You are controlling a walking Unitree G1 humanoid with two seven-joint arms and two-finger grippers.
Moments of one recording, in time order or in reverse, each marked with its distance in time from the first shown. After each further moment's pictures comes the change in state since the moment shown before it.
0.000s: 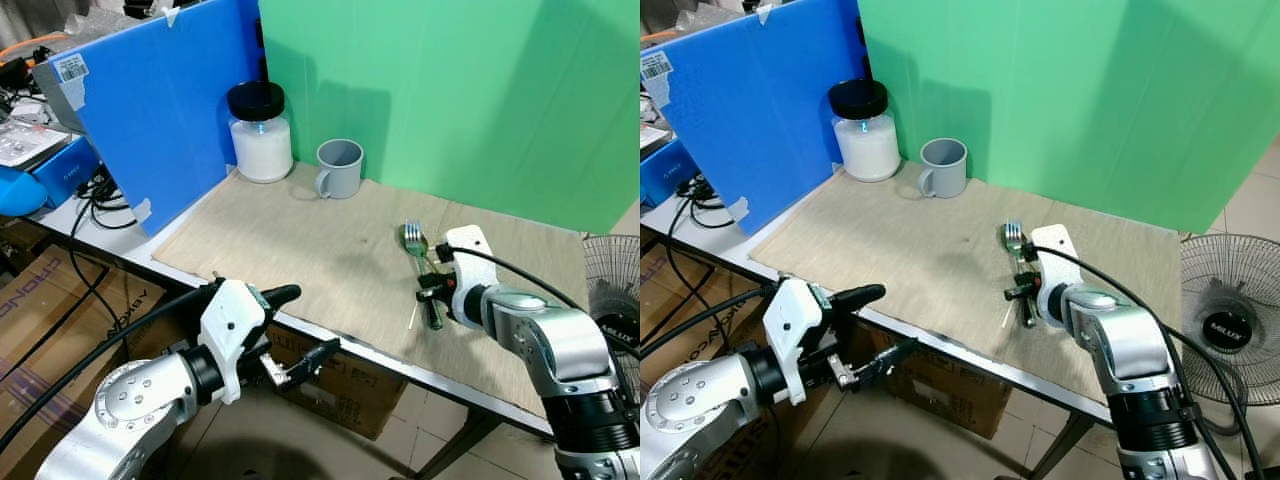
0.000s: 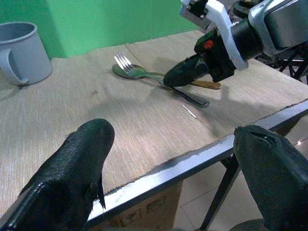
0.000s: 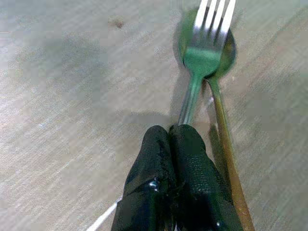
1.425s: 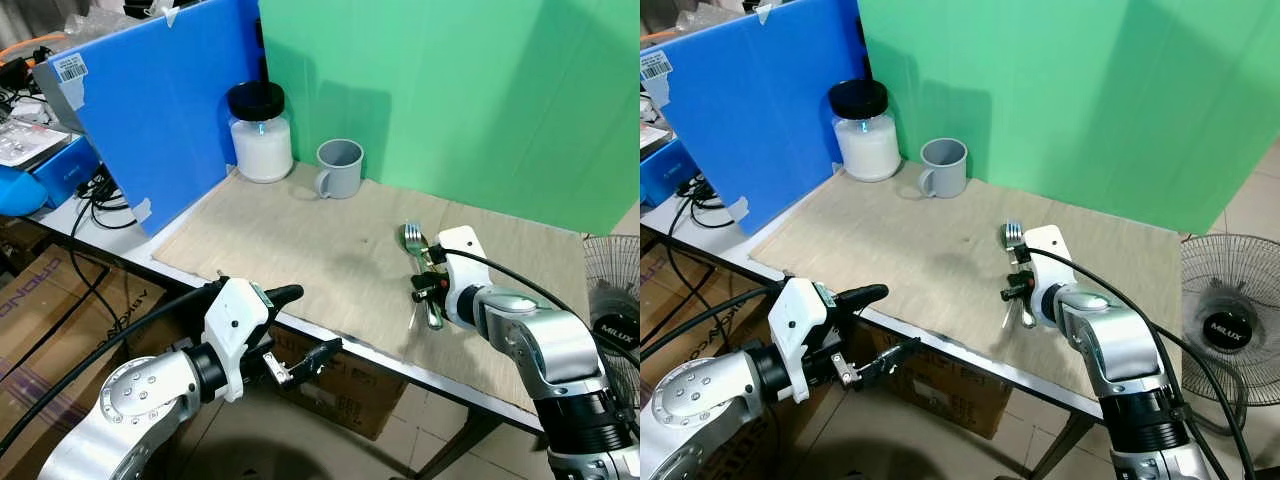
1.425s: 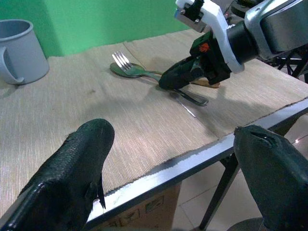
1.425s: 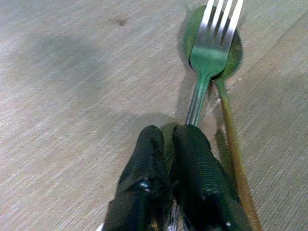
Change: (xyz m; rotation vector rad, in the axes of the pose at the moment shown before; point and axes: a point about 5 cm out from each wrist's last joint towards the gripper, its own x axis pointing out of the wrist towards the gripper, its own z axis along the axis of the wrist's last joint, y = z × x) left arm 0.004 0.001 -0.001 -0.001 0.006 -0.011; right arm 0.006 0.003 -0.003 -0.026 0.001 -0.040
